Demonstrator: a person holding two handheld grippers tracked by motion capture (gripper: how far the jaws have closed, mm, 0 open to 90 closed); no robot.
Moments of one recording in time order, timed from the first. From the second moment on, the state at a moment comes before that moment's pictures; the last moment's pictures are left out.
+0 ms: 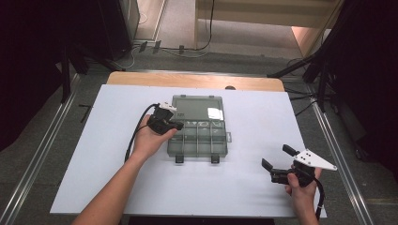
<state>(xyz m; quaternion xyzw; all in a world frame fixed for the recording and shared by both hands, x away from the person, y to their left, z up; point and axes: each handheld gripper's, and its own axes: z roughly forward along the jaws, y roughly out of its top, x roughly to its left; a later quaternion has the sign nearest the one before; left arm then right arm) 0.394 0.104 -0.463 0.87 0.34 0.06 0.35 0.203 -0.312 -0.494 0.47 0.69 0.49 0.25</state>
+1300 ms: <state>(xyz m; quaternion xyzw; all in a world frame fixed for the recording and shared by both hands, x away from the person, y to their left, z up) 0.389 0.129 -0.452 0.83 0.34 0.03 0.44 0.208 -0.301 -0.486 0.47 0.69 0.50 0.24</state>
